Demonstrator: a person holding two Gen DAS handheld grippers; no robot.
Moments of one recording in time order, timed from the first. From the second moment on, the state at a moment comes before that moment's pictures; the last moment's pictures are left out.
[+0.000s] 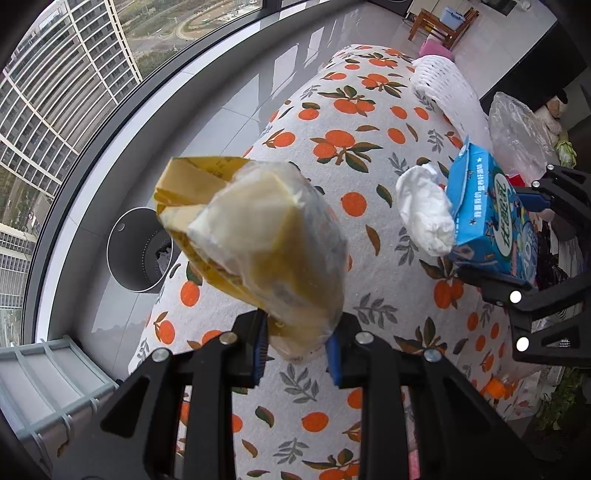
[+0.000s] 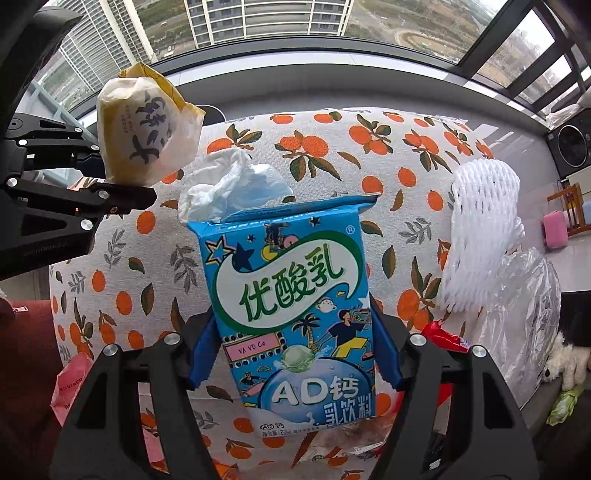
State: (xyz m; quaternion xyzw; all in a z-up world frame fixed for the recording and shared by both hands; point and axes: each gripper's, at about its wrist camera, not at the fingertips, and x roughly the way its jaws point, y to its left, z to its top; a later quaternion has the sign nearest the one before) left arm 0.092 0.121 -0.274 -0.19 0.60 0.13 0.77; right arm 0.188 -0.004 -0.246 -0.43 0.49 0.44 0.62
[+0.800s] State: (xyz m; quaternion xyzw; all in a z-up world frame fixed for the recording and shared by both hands) left arm -0.137 0.300 -0.266 -0.24 0.57 0.29 0.73; right arm 0.022 0.207 -0.228 -0.33 0.49 0.50 0.63
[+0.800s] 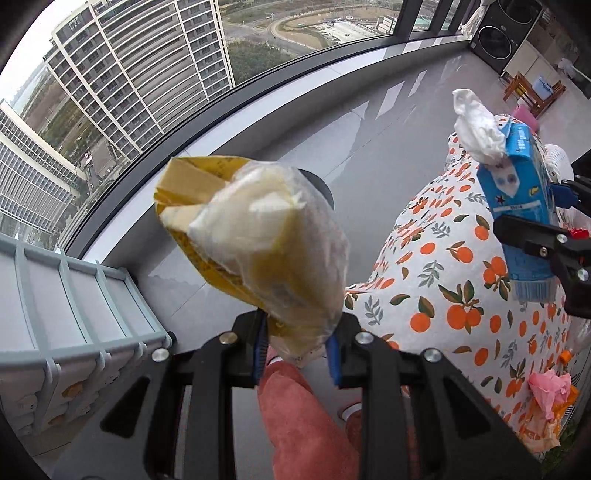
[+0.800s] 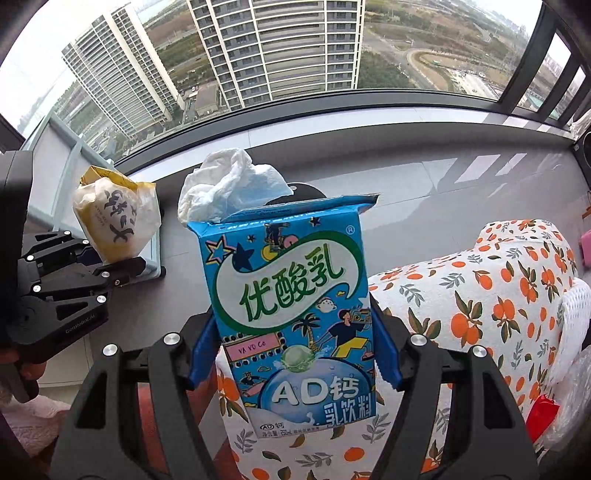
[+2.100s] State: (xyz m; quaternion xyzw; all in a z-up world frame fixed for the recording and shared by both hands) left arm 0.002 0.408 -0.435 -0.13 0.63 0.13 0.76; right arm 0.057 0.263 -0.333 -0.18 0.58 0.33 0.72
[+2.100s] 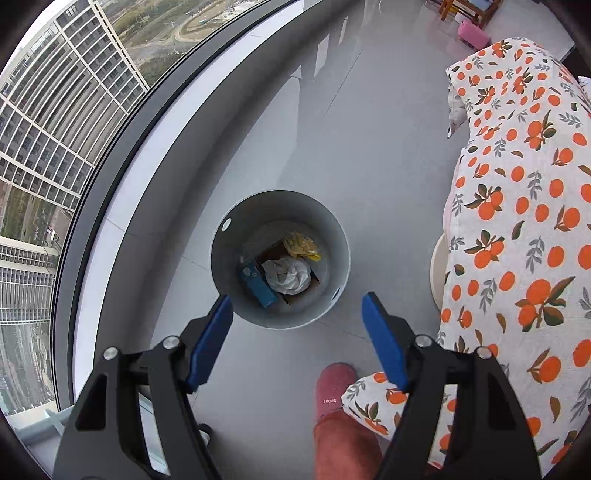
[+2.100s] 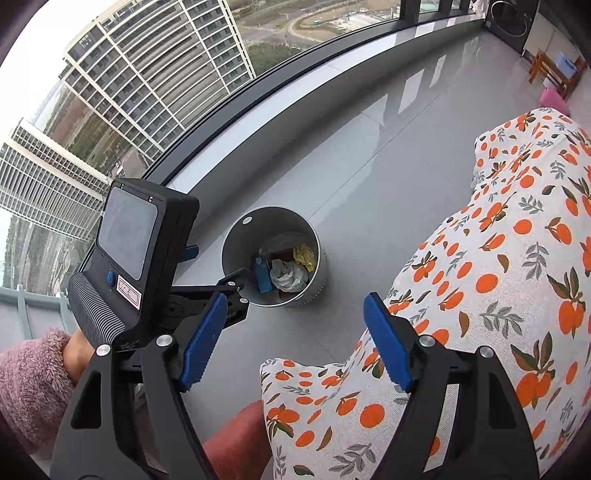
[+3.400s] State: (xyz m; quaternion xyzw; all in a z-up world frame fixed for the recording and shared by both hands) left arm -0.027 -0.091 -0.256 0.19 0.56 -0.29 0.75; right arm -0.081 -0.209 -0.208 -0.03 0.61 0.02 0.79
